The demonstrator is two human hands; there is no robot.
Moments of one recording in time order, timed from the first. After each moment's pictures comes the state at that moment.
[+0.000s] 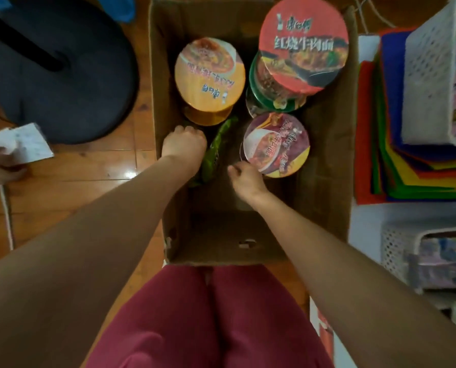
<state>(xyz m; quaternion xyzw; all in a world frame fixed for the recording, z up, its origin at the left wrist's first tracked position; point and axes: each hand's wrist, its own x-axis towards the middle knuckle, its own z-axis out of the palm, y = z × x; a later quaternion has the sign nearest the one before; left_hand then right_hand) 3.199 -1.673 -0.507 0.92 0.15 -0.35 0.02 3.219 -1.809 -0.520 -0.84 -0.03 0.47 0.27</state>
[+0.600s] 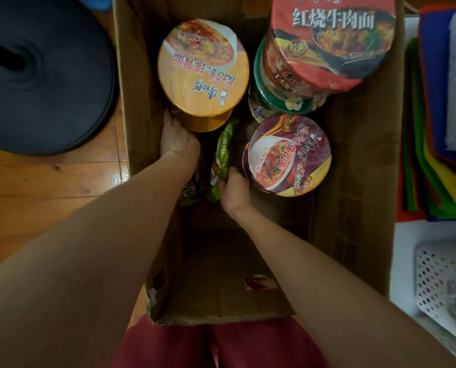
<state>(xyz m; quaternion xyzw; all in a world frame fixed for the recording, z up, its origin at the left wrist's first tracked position) 3.231 -1.659 -0.590 0.88 0.05 -0.43 -0.20 3.213 -1.786 -0.601 -0.86 0.00 0.44 0.27</state>
